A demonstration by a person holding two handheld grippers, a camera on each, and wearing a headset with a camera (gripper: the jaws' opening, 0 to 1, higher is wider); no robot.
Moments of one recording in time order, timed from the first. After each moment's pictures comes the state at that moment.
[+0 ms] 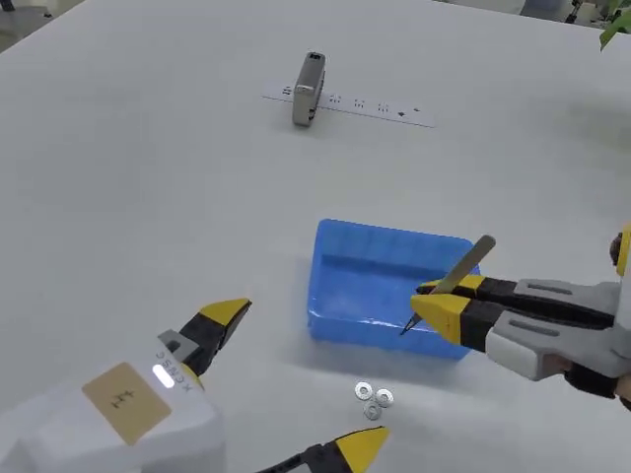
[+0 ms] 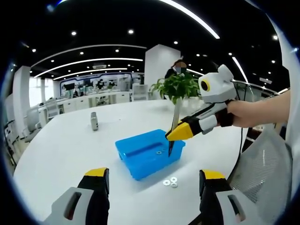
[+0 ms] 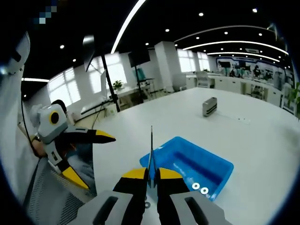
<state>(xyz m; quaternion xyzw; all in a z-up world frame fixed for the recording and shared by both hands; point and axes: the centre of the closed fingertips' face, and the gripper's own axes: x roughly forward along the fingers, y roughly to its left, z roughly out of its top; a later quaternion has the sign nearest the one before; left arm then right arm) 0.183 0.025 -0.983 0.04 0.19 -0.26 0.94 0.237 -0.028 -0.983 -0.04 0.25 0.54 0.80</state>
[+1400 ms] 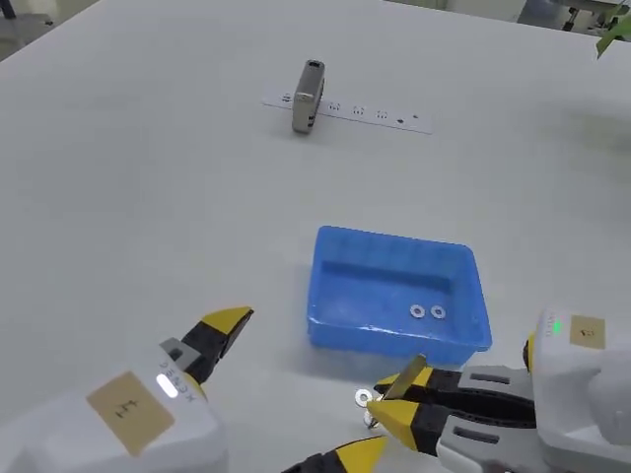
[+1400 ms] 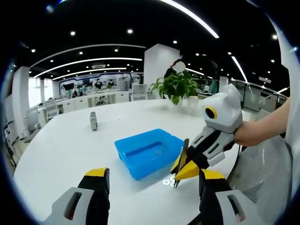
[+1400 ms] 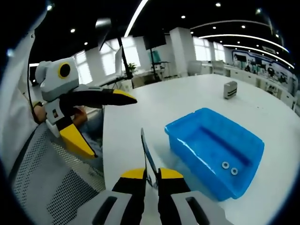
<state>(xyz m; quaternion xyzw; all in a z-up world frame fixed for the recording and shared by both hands) 0.182 0.025 -0.984 0.04 0.19 -0.27 0.94 0.185 -0.016 -1.041 -0.11 0.28 0.59 0.75</state>
